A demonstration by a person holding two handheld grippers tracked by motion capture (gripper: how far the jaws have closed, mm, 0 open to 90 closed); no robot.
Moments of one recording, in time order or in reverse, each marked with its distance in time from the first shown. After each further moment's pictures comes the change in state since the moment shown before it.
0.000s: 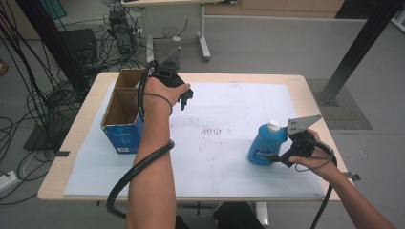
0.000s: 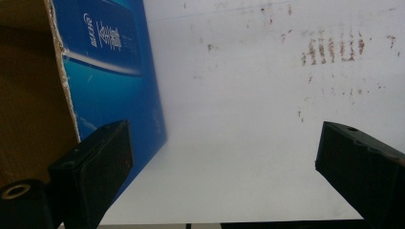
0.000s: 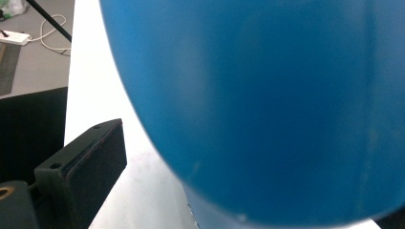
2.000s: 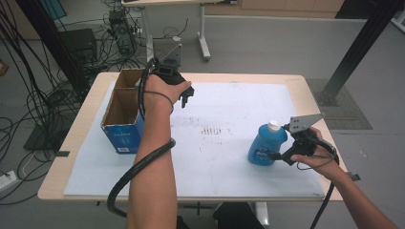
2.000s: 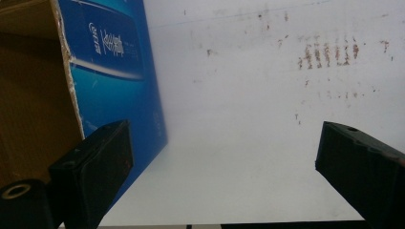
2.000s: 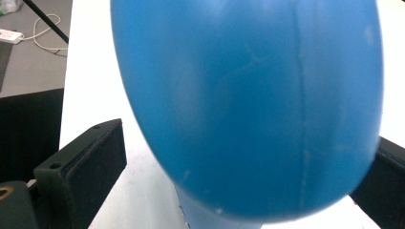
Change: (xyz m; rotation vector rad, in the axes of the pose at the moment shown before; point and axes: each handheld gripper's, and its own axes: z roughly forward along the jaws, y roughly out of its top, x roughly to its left) left arm -0.002 0.002 -0.007 -0.014 0.004 0.003; right arm -0.001 0.005 -0.007 -0.017 -0.021 -0.026
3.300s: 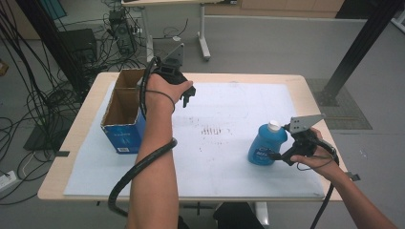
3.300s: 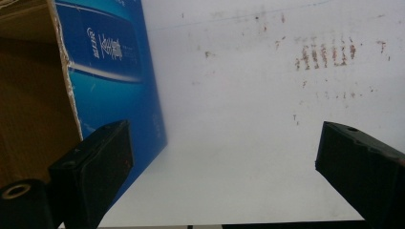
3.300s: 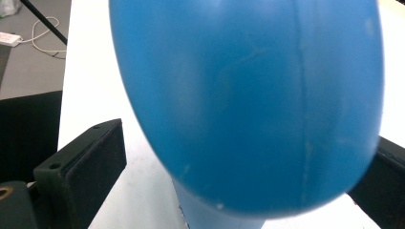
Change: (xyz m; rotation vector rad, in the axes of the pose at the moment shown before) left arm -0.004 0.001 -0.003 -0.003 0.006 0.012; right arm 0.000 -0.002 0.000 -0.010 -0.007 0.005
